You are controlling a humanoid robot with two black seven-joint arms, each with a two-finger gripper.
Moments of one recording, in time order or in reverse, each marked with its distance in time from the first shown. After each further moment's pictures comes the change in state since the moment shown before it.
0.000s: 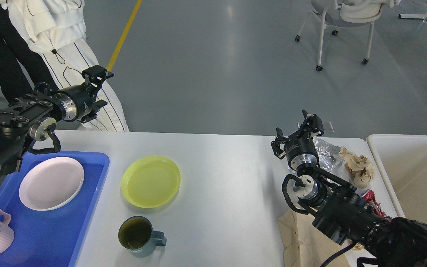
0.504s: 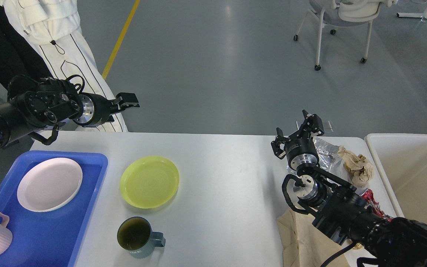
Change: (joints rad) left arm -0.360 -0.062 0.747 -0.427 0.006 -0.058 -0.004; right arm 0.000 0.001 0.000 0.003 0.000 0.000 0.000
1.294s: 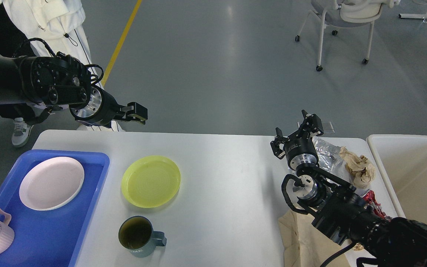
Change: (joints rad) left arm -0.377 -0.114 0.330 -0.327 0.000 -0.004 -0.002; right arm 0.000 0.000 0.000 0.000 0.000 0.000 0.000
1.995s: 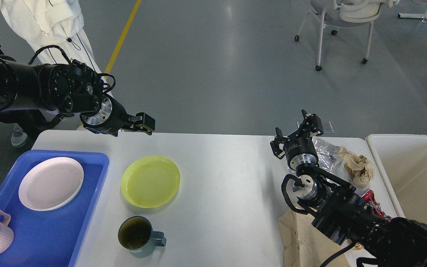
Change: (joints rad) left arm 0.024 -0.059 0.007 -0.002 0.000 -0.010 0.003; right arm 0.000 0.000 0.000 0.001 -0.001 0.000 0.000
